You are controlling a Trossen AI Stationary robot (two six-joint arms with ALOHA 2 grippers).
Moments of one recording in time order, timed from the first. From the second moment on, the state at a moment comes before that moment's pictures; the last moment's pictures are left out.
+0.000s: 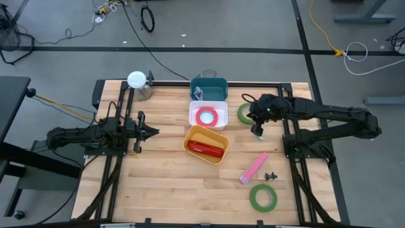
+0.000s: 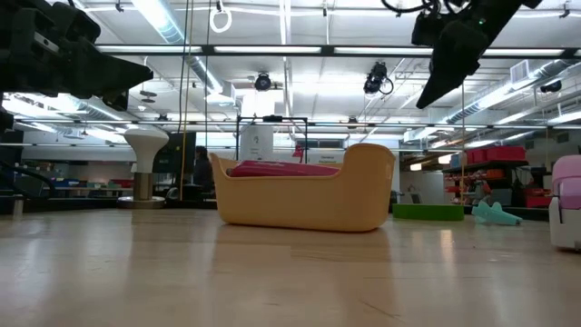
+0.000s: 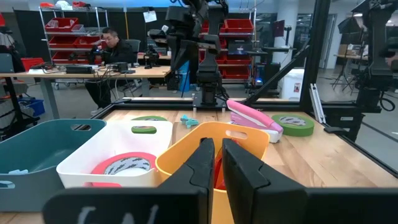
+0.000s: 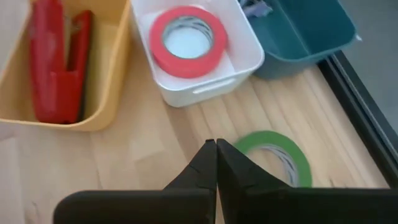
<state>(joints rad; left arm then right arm) 0.05 0.01 0.01 0.05 0.00 -0.02 -0.23 1.02 0.90 -0.77 0.14 0.04</state>
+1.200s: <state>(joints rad) 0.05 0.01 0.01 0.05 0.00 -0.02 -0.49 1.38 0.95 -0.92 0.08 -0.22</state>
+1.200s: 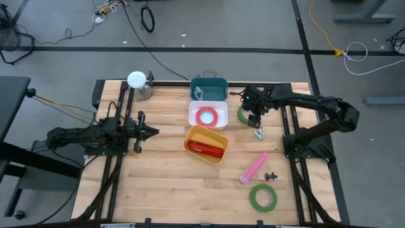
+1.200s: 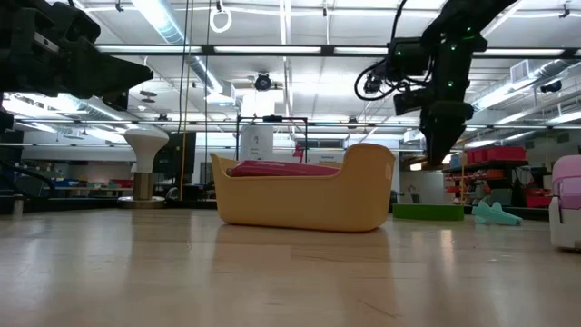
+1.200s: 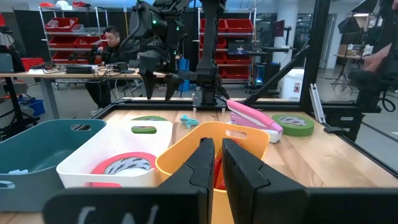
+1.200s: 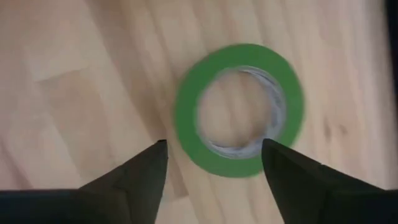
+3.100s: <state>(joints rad) 0.05 0.01 0.01 0.05 0.00 -0.02 -0.49 1.39 0.55 -0.32 0.06 -0.22</state>
